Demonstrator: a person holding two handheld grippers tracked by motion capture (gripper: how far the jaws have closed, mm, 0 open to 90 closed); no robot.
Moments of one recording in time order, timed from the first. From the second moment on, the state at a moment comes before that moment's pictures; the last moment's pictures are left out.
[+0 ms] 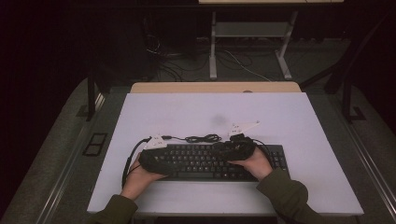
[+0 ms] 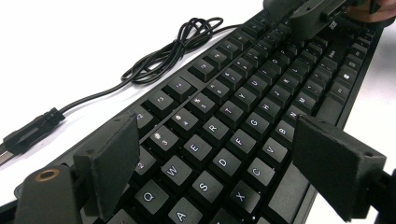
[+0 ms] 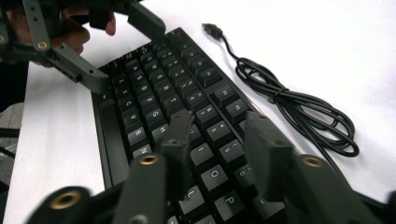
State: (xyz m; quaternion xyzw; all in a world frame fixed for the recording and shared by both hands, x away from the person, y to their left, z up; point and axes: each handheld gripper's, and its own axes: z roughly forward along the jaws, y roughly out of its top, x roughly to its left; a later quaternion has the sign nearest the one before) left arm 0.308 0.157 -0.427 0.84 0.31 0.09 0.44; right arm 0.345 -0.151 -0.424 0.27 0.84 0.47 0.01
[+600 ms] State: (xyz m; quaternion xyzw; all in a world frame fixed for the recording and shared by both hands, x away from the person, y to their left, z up) left arm 0.308 0.158 -0.427 0.84 0.31 0.09 0.44; right arm 0.342 -0.145 -0.433 0.25 0.87 0.43 0.01
